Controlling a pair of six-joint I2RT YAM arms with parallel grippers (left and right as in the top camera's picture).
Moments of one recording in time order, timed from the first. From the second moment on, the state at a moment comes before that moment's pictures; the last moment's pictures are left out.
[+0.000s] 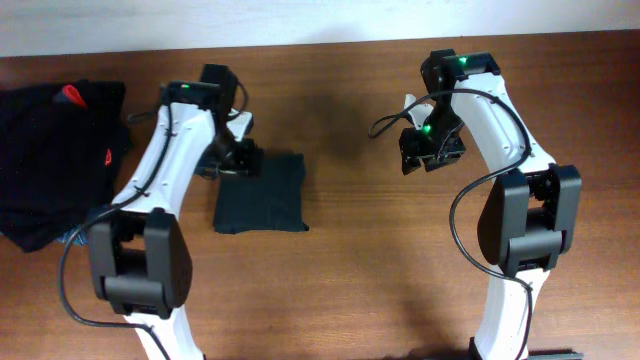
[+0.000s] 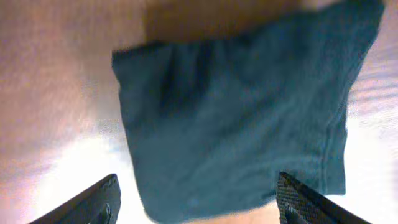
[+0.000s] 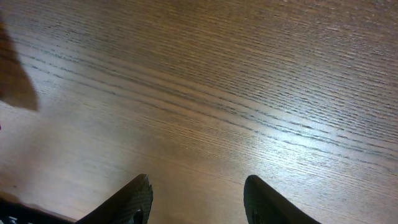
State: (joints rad) left arm -0.14 2.03 1.72 -1.22 0.11 0.04; right arm 0.10 2.17 1.90 -1.44 -0.20 -0.11
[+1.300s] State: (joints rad) left arm 0.22 2.05 2.40 -1.39 0.25 0.16; right arm 0.10 2.17 1.90 -1.46 -0.20 -0.11
